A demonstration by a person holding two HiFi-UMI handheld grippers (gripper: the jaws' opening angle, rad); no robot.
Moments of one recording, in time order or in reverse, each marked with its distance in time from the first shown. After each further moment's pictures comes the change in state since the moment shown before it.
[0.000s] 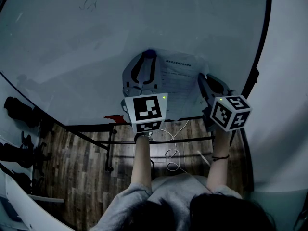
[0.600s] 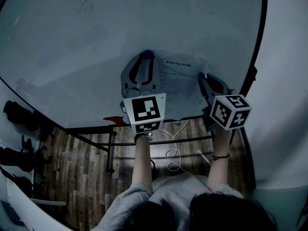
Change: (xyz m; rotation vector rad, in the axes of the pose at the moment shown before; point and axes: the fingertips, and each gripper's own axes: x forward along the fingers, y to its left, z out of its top) left arm -0.001 -0.001 0.000 -0.011 -0.009 0.002; right arm -0.006 -0.008 -0.001 0.017 -0.002 -0.040
